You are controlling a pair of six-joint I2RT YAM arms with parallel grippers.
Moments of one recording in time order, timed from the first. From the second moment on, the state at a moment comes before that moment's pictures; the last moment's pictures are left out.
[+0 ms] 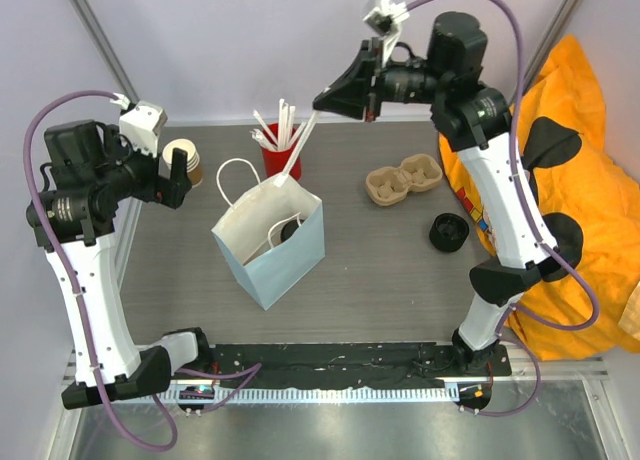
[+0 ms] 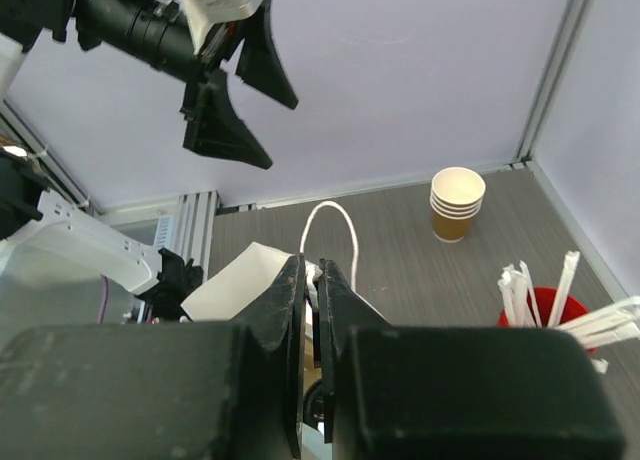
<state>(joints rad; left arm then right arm) 0.17 1.17 1.82 -1.24 0.40 0.38 0.47 1.75 2.36 -0.57 -0.98 0.10</state>
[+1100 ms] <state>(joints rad) 0.17 1.10 1.71 -1.19 0.34 0.37 1.10 1.97 2.34 -0.91 -0.18 -0.47</state>
